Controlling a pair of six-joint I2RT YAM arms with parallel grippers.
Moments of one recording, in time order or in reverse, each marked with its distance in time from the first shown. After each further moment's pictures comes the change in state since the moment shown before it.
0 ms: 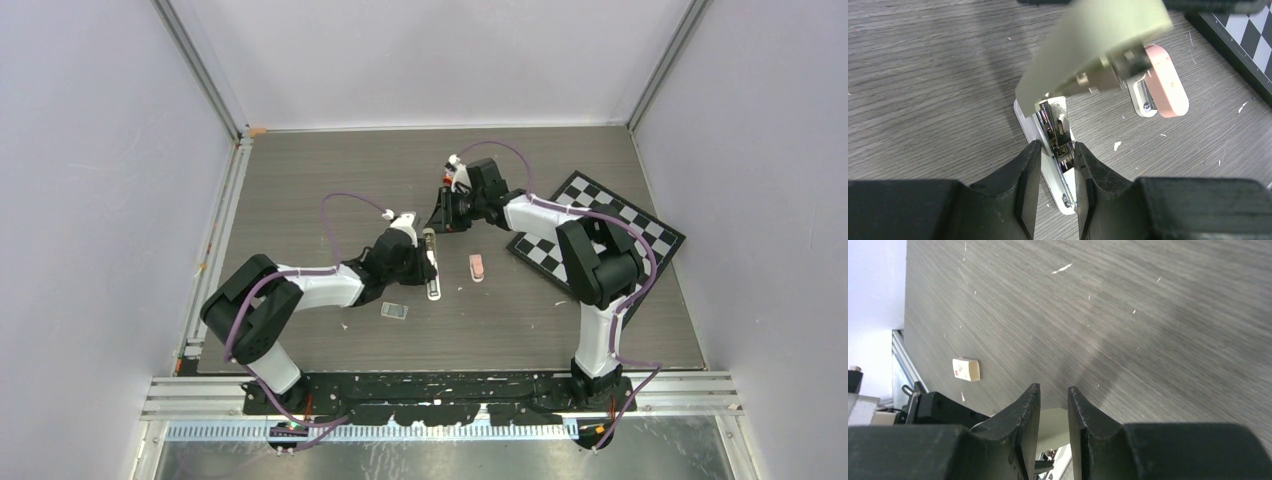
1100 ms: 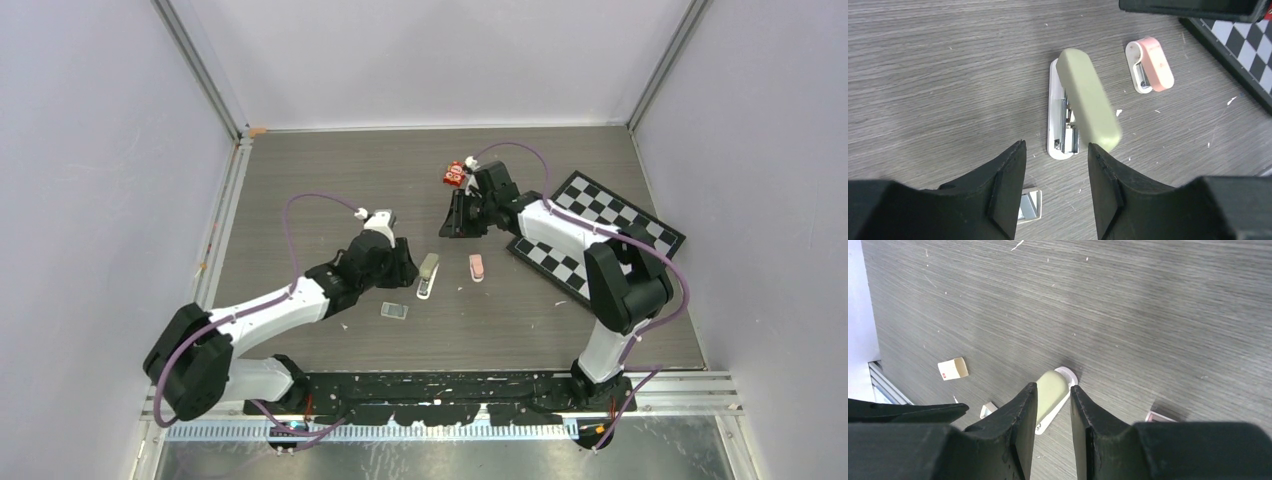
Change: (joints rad) left arm -0.002 -0.342 -0.032 -0.328 -0.102 0.008; right arm 0.015 -0.192 -0.098 -0.172 0.216 0.080
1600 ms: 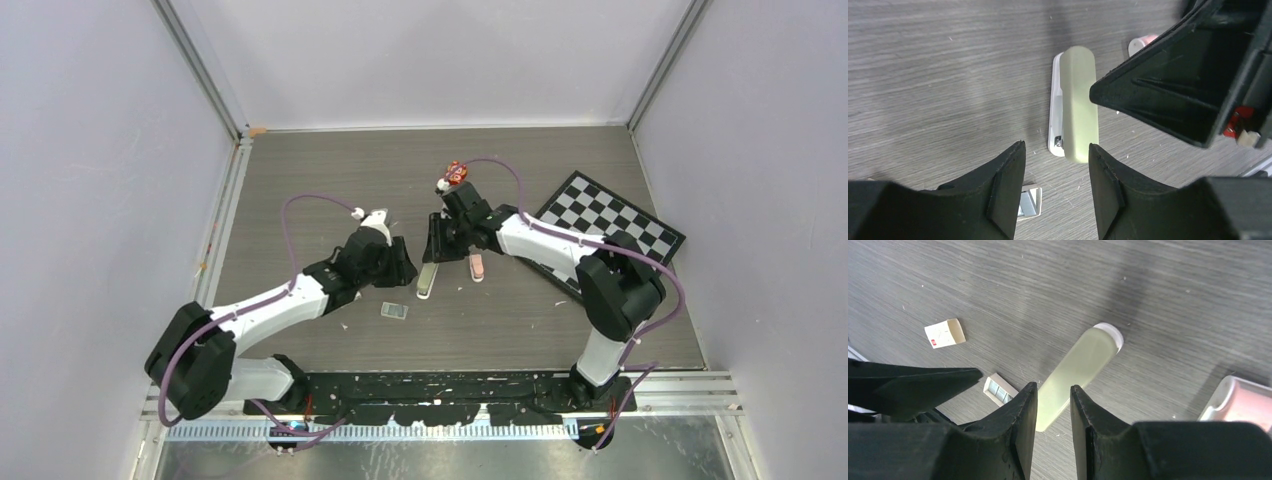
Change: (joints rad) left arm 0.039 -0.034 -0.001 -0.033 0.045 -0.038; right arm 0.169 -0.017 0.000 -0.100 0.108 0.056
